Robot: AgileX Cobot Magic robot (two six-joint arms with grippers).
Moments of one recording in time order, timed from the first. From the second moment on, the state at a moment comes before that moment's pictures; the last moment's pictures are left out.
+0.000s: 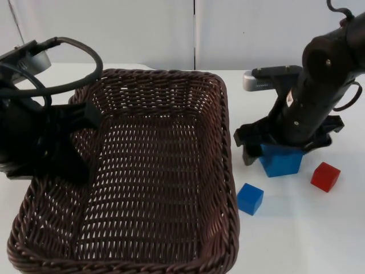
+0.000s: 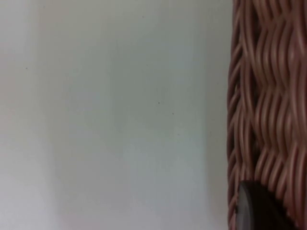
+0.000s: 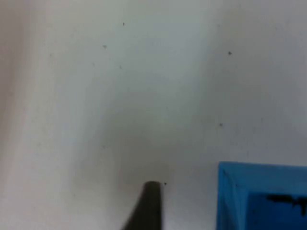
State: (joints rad) right arm 0.49 2.18 -1.34 -0.15 0.44 0.35; left arm -0.22 1.49 -0.69 -0.69 0.60 0.28
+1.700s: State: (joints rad) right arm 0.49 1.62 -1.34 -0.08 0.74 0.09; left arm -0.22 1.49 -0.69 -0.69 0.59 0.28
